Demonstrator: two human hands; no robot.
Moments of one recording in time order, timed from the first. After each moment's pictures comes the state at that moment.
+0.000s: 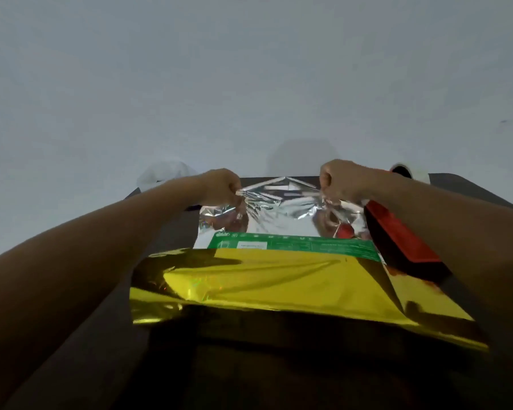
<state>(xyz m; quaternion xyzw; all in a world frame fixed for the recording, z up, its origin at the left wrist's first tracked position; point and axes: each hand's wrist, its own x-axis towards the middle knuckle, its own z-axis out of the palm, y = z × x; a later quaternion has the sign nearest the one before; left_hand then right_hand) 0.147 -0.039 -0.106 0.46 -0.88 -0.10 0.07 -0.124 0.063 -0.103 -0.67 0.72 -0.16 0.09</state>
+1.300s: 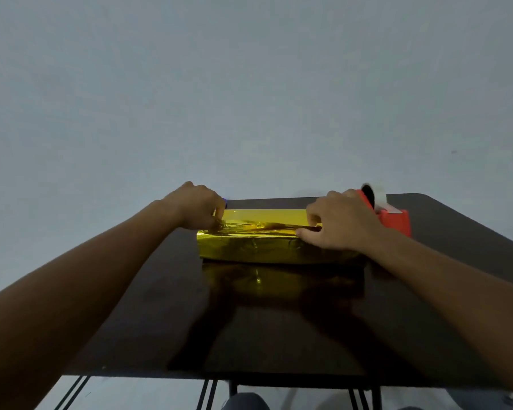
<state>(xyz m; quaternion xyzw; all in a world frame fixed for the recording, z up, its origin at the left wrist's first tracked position) 0.226 0.083 -0.060 0.41 -0.89 0.20 0.00 -0.061 0.216 -0.101 -0.73 0.64 -0.11 -0.23</state>
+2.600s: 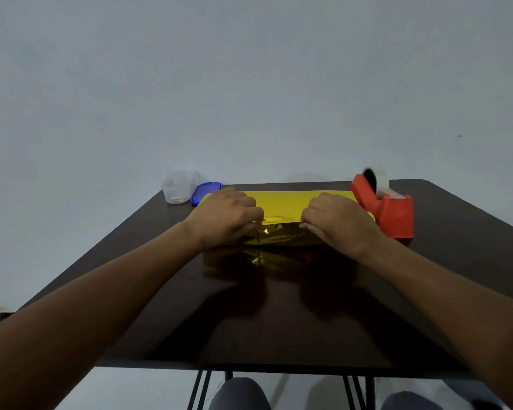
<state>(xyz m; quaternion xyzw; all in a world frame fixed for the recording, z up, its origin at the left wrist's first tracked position) 0.188 0.110 -0.124 0.10 -0.93 0.28 0.24 -0.074 0.202 -0.153 -0.80 0.44 -0.22 -0.35</state>
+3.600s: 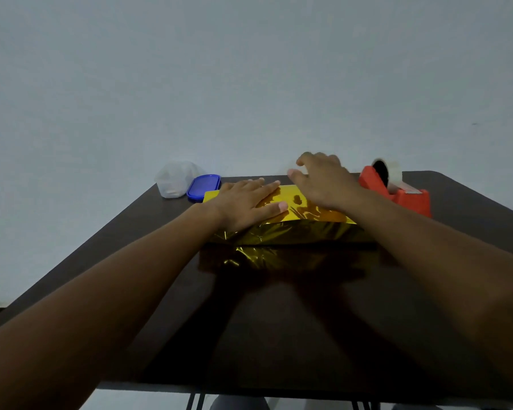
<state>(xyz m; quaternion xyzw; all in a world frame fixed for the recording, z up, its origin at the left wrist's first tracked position) 0.149 0.072 -0.125 0.37 -0.93 0.03 0.05 -0.048 0.148 -0.102 -0.66 0.71 -0.24 -0.05</state>
